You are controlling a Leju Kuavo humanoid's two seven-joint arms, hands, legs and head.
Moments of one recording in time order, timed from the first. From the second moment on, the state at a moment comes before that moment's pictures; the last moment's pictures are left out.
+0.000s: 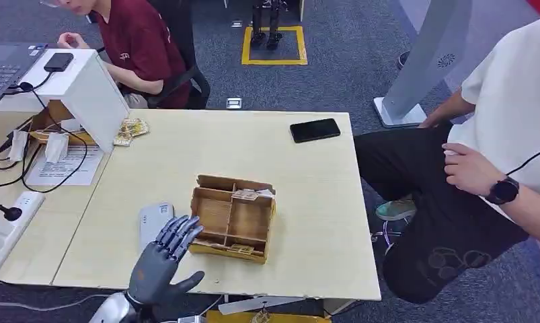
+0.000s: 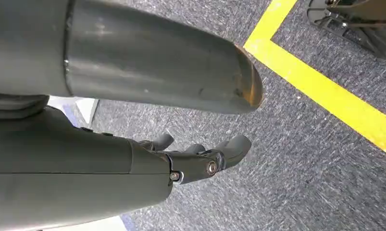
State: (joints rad) left arm 0.07 0.15 -0.42 -1.46 -1.09 0.56 -0.52; right arm -0.03 0.05 -0.67 -0.19 1.37 -0.10 -0.16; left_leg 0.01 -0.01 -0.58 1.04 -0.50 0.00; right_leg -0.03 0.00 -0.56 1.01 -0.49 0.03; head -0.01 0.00
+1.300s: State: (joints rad) left arm -0.05 0.09 -0.49 -1.20 -1.23 0.69 -0.40; right arm -0.03 0.05 -0.67 -0.19 1.41 -0.10 -0.16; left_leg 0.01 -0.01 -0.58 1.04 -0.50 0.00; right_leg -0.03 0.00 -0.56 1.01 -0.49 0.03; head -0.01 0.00
